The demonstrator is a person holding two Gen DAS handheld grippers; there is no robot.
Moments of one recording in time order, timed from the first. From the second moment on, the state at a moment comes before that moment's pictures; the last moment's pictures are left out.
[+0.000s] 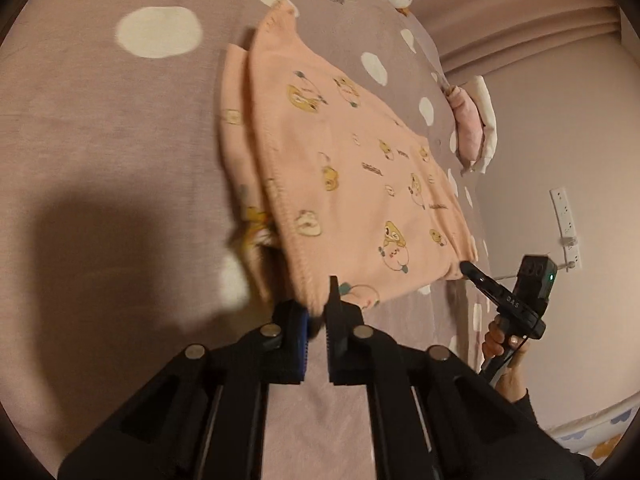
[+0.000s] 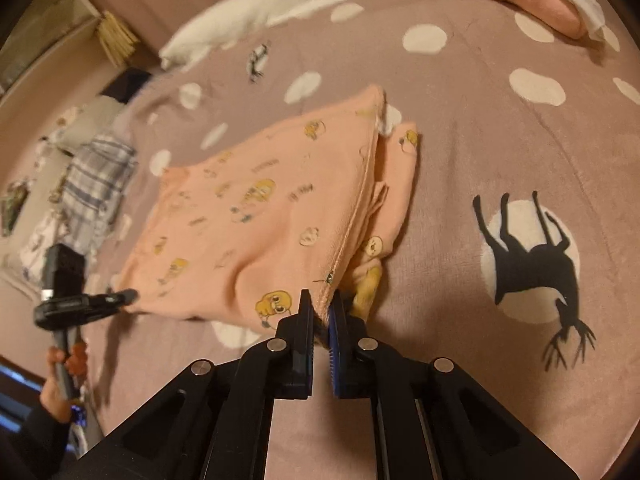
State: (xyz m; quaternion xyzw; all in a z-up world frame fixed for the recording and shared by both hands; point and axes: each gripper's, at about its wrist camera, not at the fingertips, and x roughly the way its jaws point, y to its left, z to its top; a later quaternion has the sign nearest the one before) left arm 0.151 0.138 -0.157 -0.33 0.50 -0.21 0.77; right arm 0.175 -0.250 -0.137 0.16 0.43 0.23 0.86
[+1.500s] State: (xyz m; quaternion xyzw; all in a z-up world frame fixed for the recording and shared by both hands) left arm 0.151 0.115 -0.157 -0.22 0.54 -0.20 0.79; right arm 0.243 -0.267 -0.124 0.17 0.43 0.12 0.88
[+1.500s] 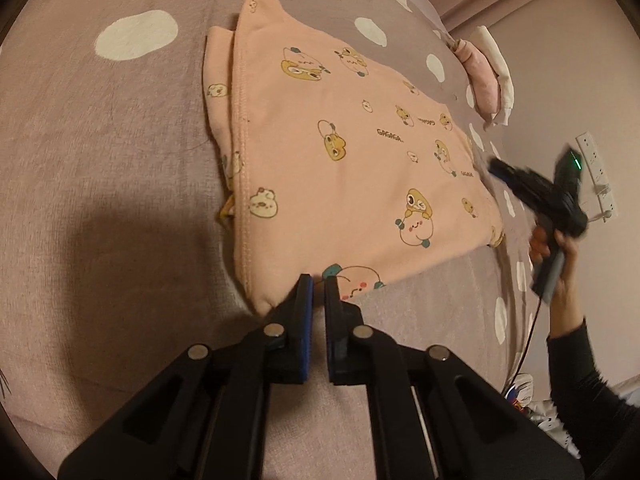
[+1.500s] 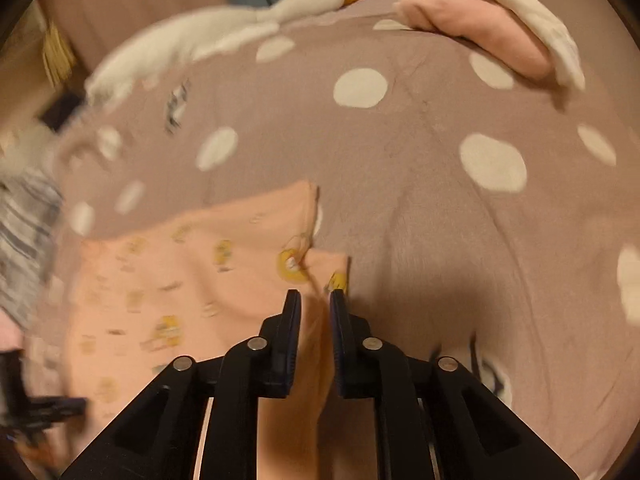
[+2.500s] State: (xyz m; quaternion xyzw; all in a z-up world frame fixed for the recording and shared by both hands) left arm 0.156 0.126 -0.151 -0.26 0.56 -0.19 0.77; right arm 0.162 -0.233 -0.153 -0.25 0.46 0.16 0.84
